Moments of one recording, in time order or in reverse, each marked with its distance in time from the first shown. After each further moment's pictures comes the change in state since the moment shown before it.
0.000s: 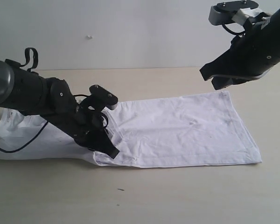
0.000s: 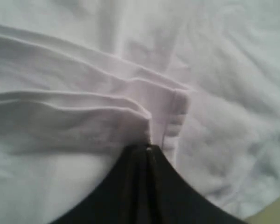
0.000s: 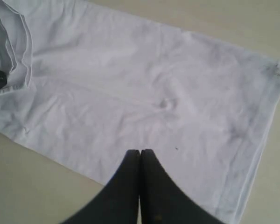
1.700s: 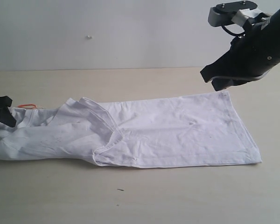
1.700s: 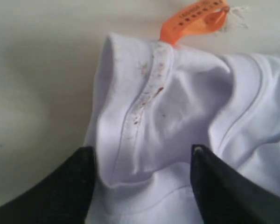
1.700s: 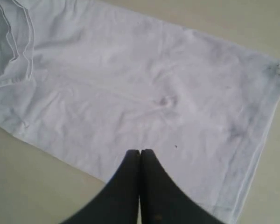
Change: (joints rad) left arm 0.766 0.132 -0.286 -0.097 0.456 -0.089; right arm 0.000 0.000 0.000 0.000 0.011 -0.020
